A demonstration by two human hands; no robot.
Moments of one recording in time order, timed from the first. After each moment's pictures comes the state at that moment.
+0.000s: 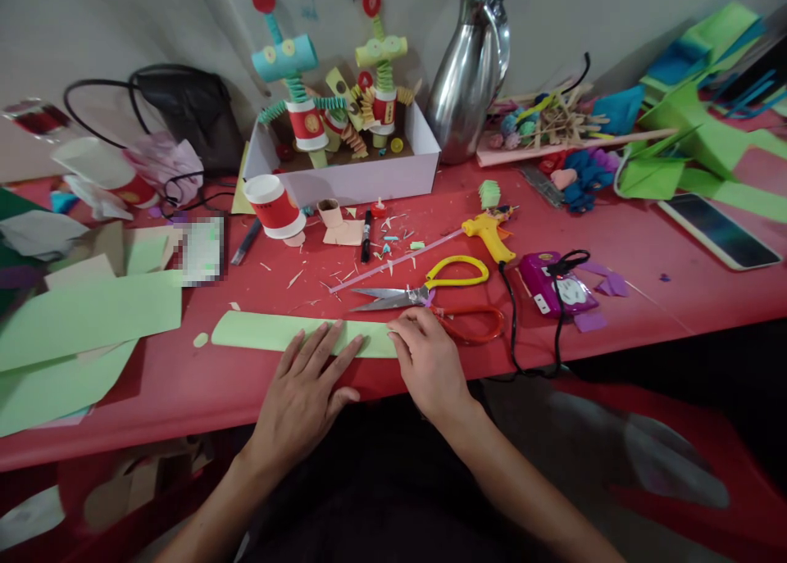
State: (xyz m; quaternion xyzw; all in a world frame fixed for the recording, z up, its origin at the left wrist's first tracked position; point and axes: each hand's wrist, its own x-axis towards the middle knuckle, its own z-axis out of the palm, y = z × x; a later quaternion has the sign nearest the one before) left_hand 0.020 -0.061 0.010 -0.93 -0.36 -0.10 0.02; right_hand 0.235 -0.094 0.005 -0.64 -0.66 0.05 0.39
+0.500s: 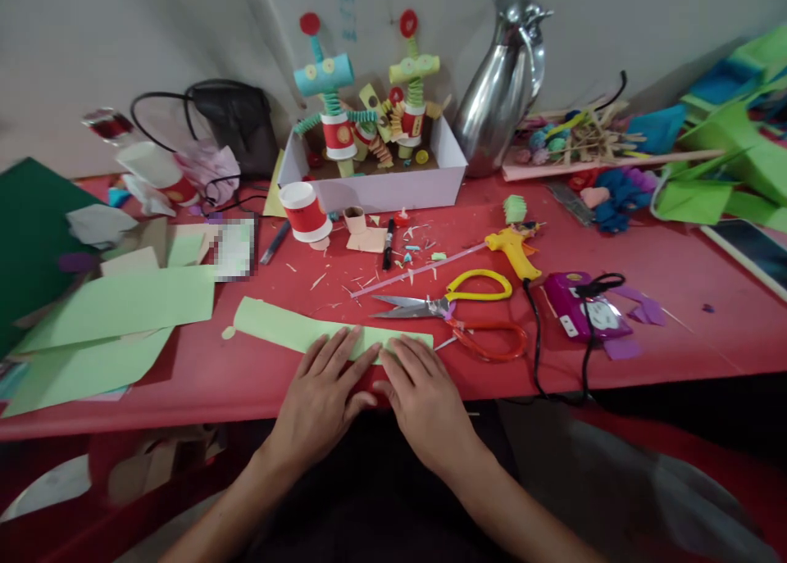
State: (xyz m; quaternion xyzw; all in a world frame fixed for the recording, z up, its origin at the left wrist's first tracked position) left_hand 0.022 -0.066 0.011 -0.92 -0.38 -0.11 0.00; right_hand 0.215 -0.118 -0.002 -0.56 -0.78 -0.04 0.27
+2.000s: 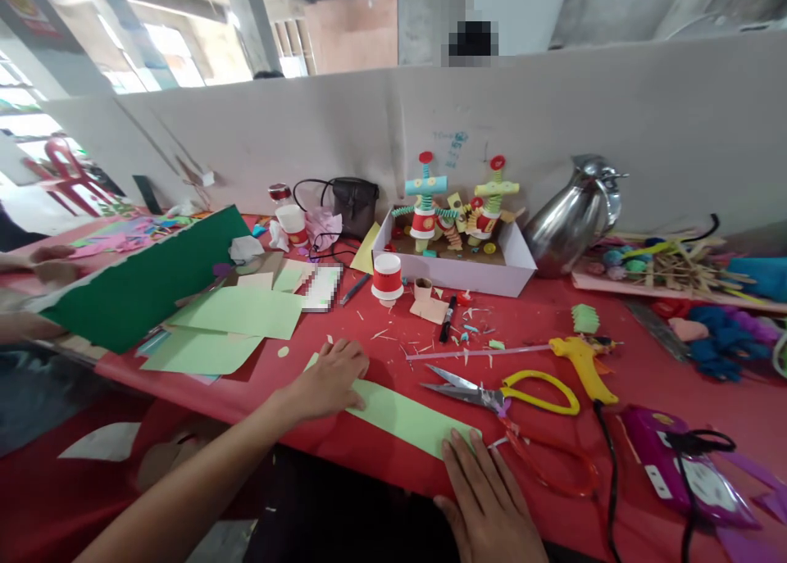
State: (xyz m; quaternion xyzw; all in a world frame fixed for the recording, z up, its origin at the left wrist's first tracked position) left_hand -0.016 0.002 0.074 -0.86 -0.51 0.04 -0.07; right_hand 0.255 -0.131 -0.043 -0.45 -0.84 -0.18 0.25
